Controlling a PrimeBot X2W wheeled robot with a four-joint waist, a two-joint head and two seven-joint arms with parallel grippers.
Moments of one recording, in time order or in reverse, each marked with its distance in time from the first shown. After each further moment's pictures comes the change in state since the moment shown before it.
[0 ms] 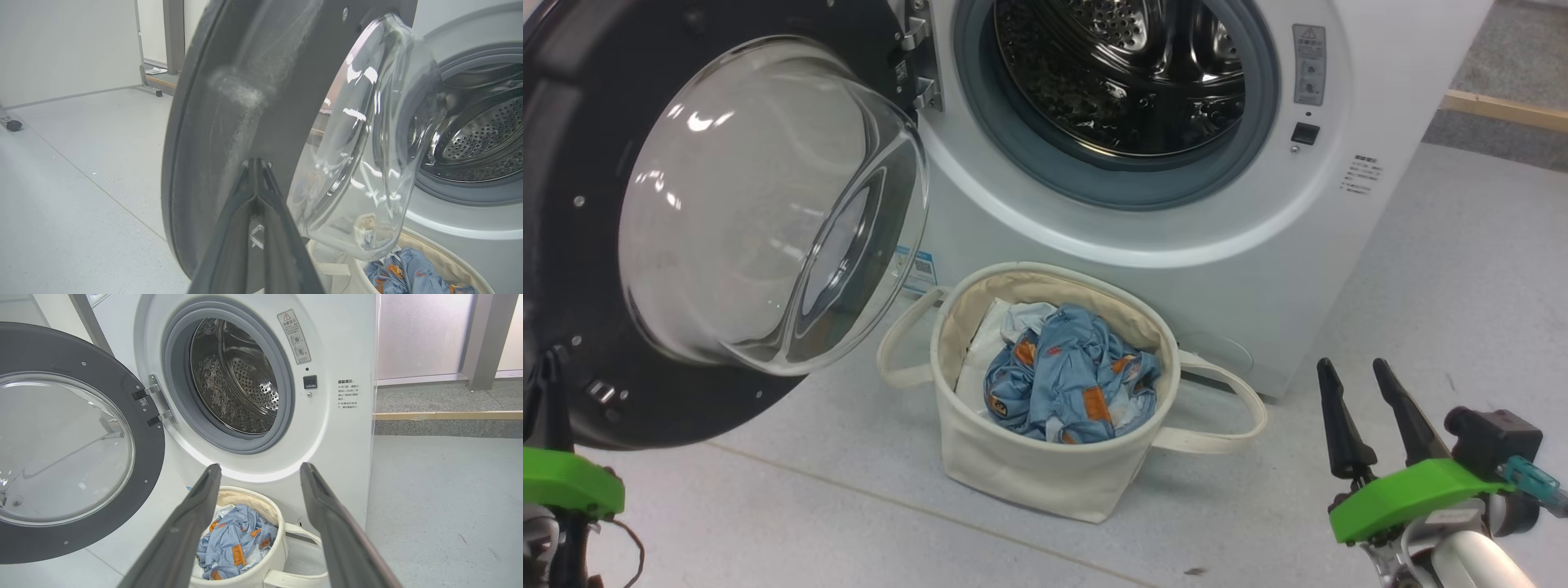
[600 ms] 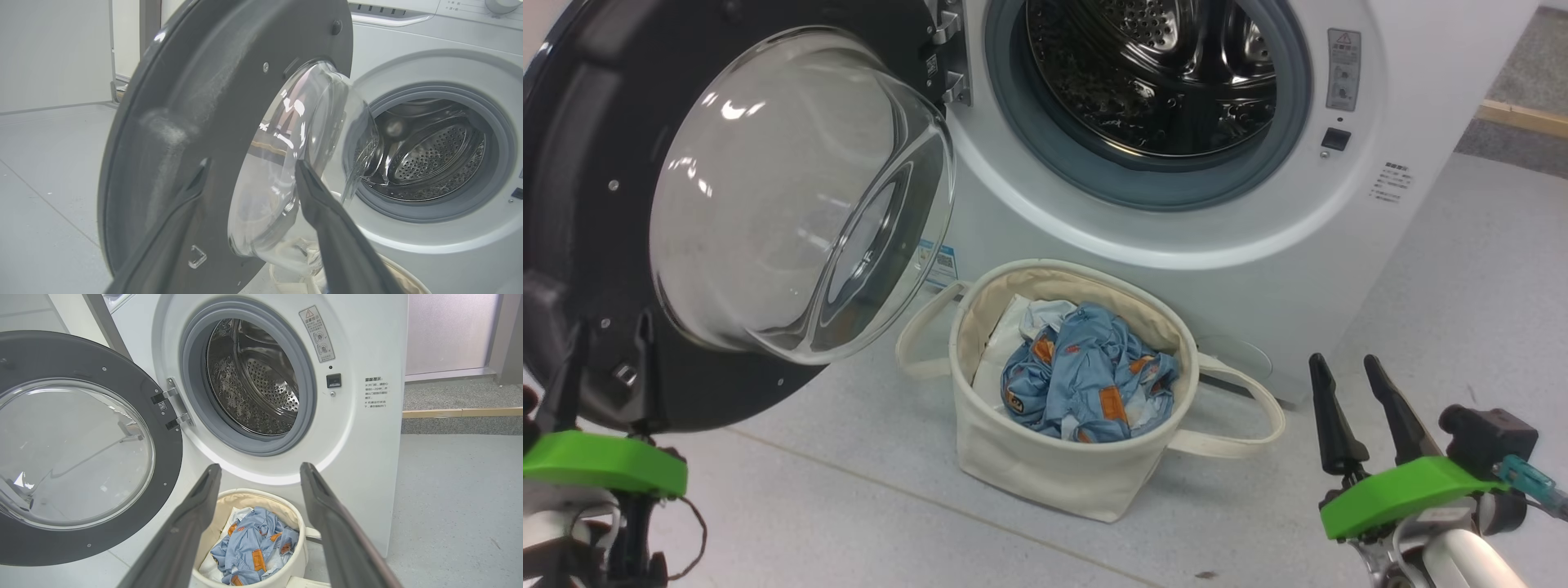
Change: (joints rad) left arm 0.054 -0.060 -0.040 -0.237 -0.031 -0.016 0.024; right arm 0.001 0.023 -0.003 -0.017 0.018 0.000 0.000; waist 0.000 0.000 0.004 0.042
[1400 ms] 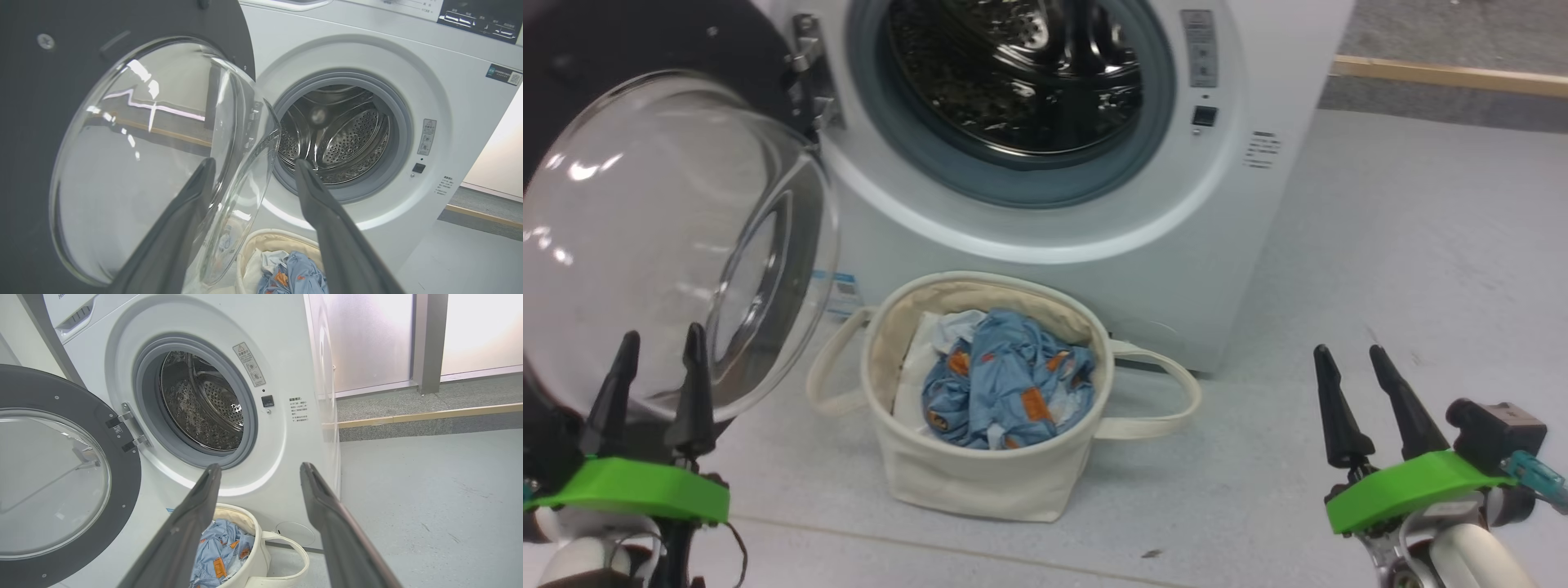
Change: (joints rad) left arm 0.099 -0.029 -0.041 -0.173 -0.015 0.035 0.024; right arm 0.000 -0.008 -0.004 -0.026 -0.012 0.000 0.000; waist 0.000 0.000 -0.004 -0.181
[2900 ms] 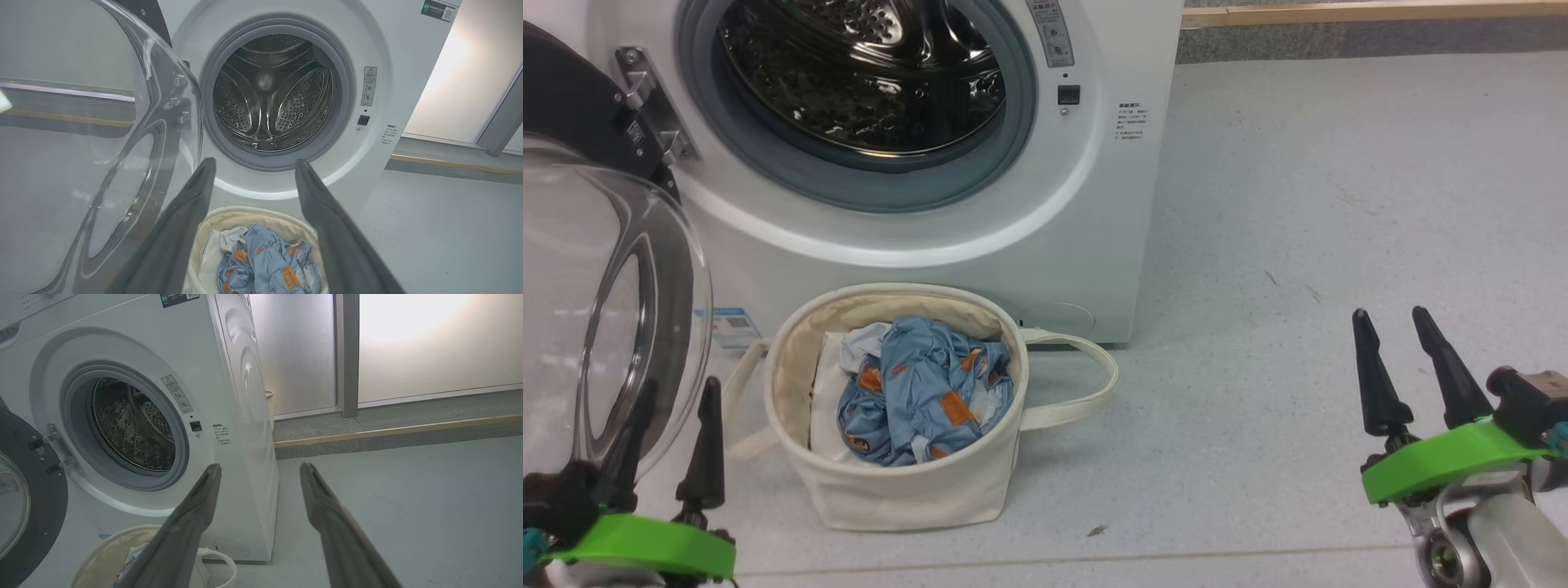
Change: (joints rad) left arm 0.089 -0.026 0.028 0.024 0.083 -0.075 -0.058; right arm -0.040 -0.074 -0.029 -0.025 -0.032 0.000 0.000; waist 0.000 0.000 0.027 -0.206
